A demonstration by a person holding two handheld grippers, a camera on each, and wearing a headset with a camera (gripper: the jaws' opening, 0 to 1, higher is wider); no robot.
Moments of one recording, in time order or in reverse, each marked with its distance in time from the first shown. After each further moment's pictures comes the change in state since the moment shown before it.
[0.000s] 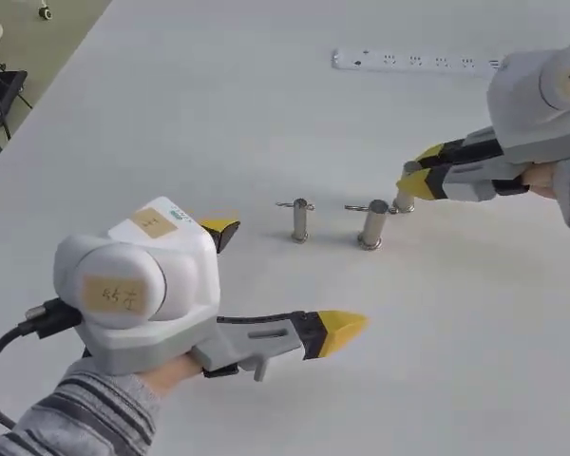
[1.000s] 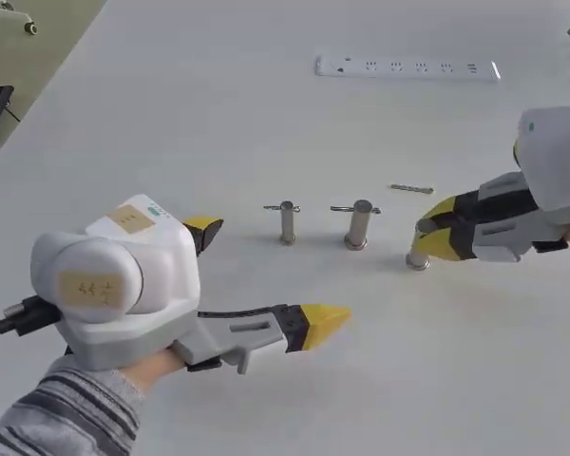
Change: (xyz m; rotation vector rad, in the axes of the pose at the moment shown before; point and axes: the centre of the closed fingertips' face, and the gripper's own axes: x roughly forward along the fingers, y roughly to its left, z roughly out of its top) left arm -0.004 0.001 0.006 0.011 -0.013 0.000; right arm -0.031 0.070 -0.030 -0.101 0.027 0.139
